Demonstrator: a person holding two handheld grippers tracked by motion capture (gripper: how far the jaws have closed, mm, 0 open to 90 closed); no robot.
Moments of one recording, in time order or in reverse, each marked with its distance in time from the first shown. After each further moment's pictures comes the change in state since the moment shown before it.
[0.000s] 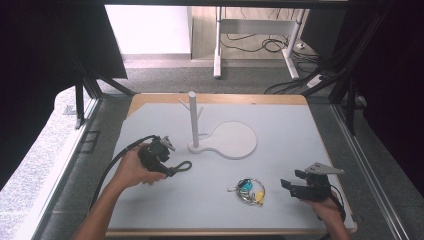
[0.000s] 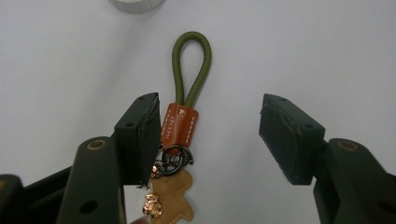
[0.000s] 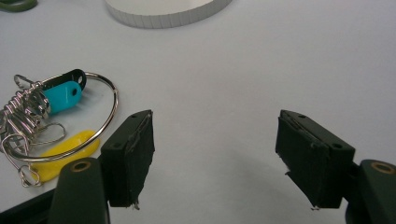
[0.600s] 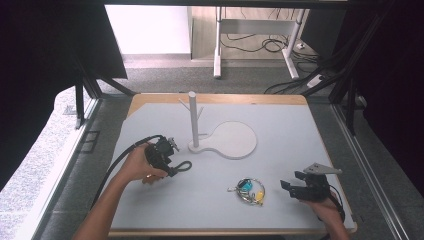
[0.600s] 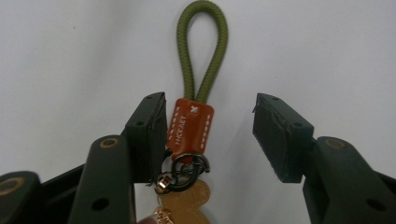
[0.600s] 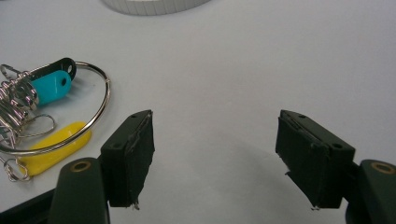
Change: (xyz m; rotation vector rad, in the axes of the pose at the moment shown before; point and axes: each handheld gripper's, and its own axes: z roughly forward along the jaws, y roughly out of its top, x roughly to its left) left arm 0.022 0.006 0.031 0.122 -0.052 0.013; right arm -0.001 -0.003 0.004 0.034 -0.010 0.003
